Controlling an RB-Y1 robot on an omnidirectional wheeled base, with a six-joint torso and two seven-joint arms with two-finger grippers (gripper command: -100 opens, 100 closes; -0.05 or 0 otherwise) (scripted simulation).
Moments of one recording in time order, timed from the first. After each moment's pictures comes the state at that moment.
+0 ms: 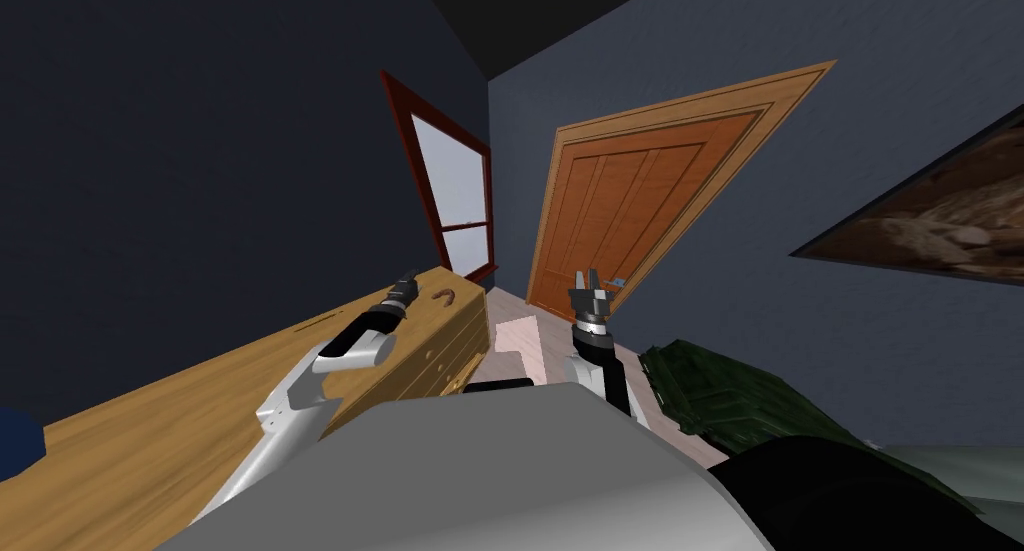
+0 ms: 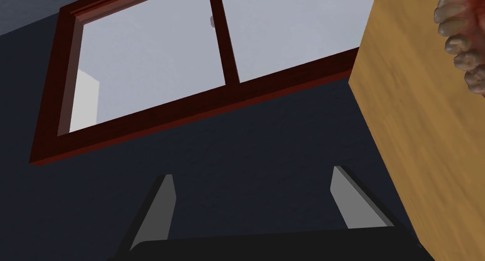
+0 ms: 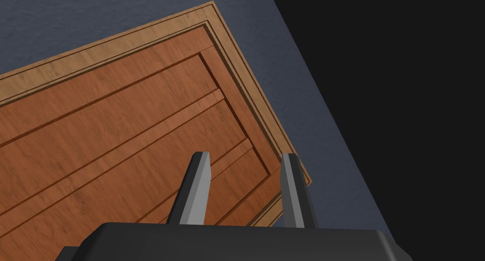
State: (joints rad) left arm 0.21 0.39 0.18 -2.06 0.18 0.27 -0.04; right arm 0.52 -0.02 0.04 -2.32 -0.10 -0.54 -0.15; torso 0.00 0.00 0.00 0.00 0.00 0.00
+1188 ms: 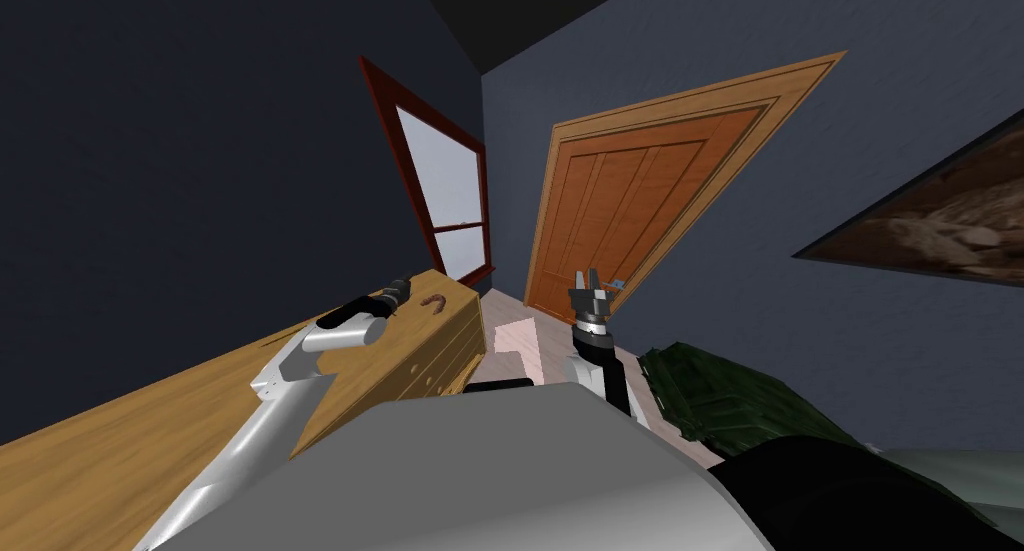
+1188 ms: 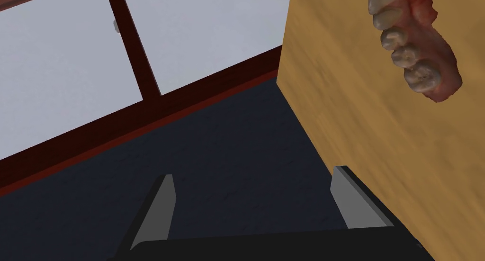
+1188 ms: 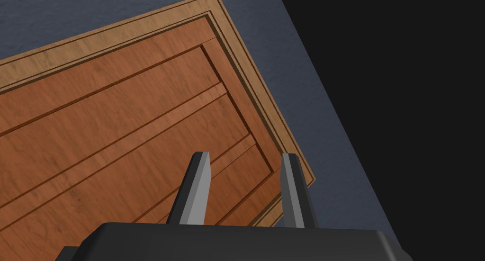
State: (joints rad) left arm 0.07 0.48 0.28 -1.94 0.32 0.63 -0.13; right arm 0.52 -0.02 0.04 -2.32 -0.10 -0.54 -0.15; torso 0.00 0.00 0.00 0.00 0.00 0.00
